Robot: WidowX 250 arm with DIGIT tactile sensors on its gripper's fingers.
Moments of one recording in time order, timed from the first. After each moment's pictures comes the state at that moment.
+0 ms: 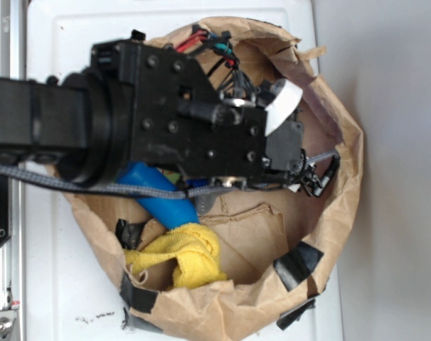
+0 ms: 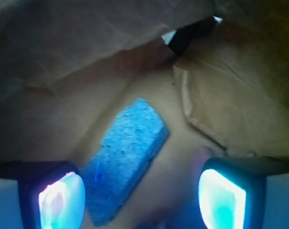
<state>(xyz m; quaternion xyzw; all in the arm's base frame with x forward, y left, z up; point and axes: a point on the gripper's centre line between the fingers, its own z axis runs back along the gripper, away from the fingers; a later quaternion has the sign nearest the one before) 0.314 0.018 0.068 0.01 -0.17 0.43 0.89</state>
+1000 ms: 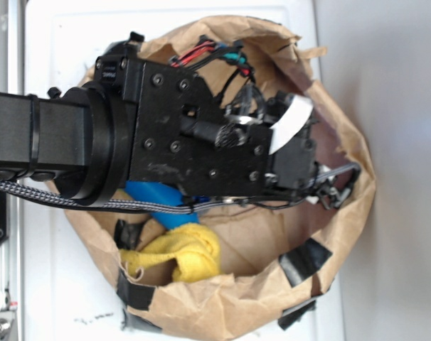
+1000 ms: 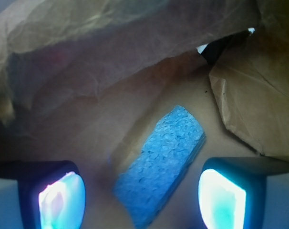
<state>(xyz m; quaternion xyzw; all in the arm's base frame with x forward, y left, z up) 0.325 0.010 0.070 -0.01 -0.21 0.42 0.88</state>
